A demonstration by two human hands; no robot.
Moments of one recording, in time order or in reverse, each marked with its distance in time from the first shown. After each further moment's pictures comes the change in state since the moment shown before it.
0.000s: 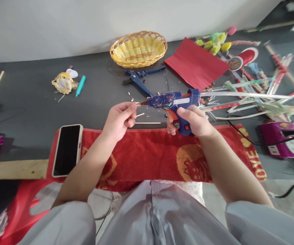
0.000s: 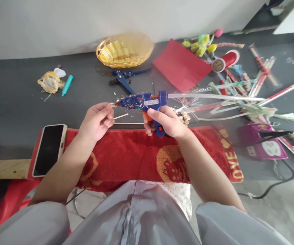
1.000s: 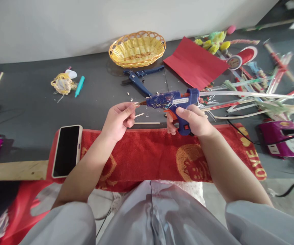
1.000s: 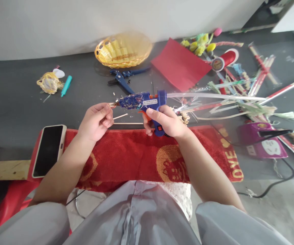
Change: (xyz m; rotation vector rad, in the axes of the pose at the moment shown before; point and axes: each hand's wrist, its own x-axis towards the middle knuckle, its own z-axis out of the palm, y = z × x) left_hand 0.000 0.001 0.000 0.004 0.014 0.006; right_hand -0.001 -0.001 -0.001 -0.001 0.015 0.002
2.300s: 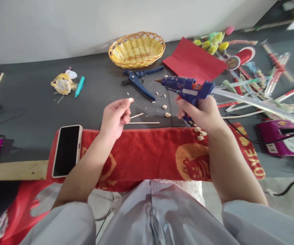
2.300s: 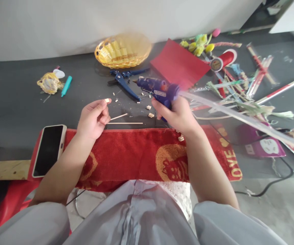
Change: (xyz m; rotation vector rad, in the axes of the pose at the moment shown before) left_hand 0.005 -0.002 -0.005 -0.005 0.119 0.093; right_hand -0.001 0.000 -0.023 -0.508 0.422 -0.183
